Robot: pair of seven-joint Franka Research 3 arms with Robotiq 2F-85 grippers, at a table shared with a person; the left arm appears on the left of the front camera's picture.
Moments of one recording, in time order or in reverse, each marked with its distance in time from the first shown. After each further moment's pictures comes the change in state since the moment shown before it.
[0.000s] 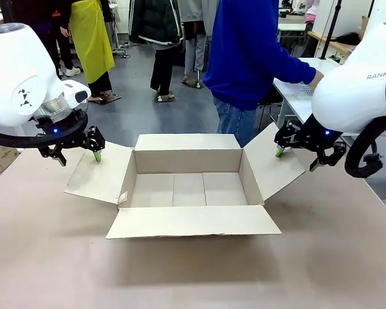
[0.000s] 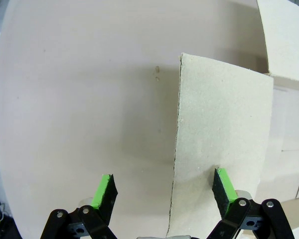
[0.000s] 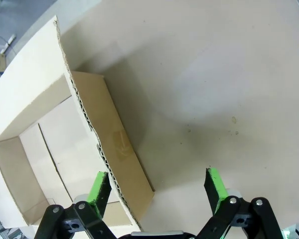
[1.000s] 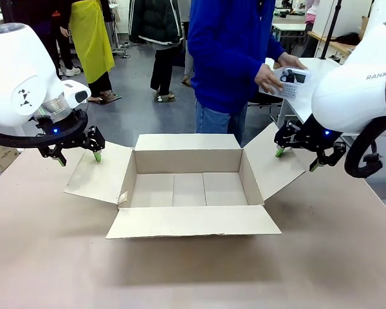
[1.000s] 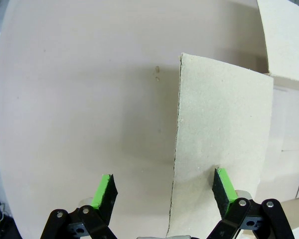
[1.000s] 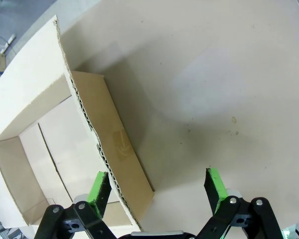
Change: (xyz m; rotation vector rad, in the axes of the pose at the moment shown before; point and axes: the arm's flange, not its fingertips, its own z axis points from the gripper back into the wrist) left arm 0.000 0.000 0.000 0.000 0.000 0.000; right arm 0.000 0.000 0.000 0.000 0.000 0.001
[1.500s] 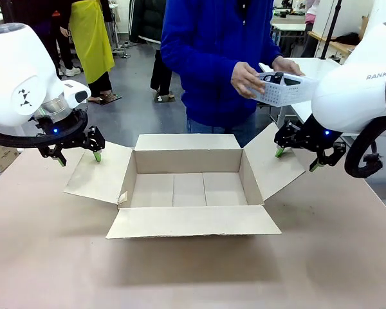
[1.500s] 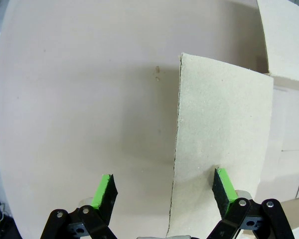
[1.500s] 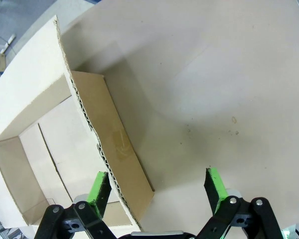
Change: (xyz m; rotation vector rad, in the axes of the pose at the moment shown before) left arm 0.000 0.000 0.000 0.000 0.000 0.000; right arm 0.000 0.000 0.000 0.000 0.000 0.000
